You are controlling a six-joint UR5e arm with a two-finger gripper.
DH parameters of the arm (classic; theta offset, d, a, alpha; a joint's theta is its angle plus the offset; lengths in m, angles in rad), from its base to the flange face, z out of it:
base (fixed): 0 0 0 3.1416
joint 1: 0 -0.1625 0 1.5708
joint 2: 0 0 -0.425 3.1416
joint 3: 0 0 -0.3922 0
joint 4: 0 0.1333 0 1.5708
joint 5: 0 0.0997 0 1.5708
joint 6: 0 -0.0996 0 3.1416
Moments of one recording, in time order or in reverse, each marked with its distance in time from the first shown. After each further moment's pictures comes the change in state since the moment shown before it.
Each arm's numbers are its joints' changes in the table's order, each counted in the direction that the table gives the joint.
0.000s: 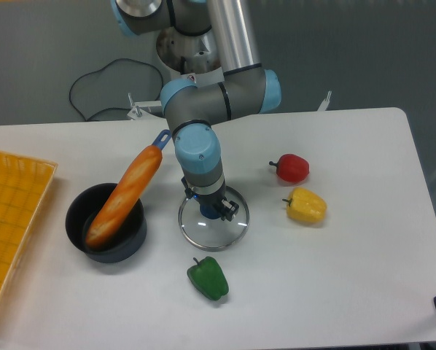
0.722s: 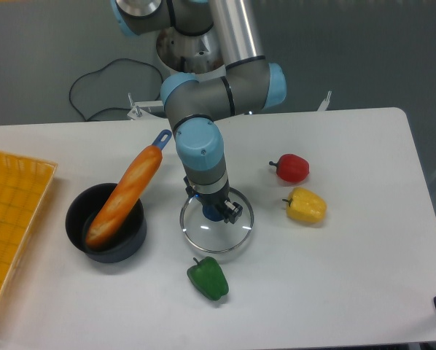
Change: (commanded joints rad) arm -0.009 -0.043 0.127 -0.141 -0.002 -0.092
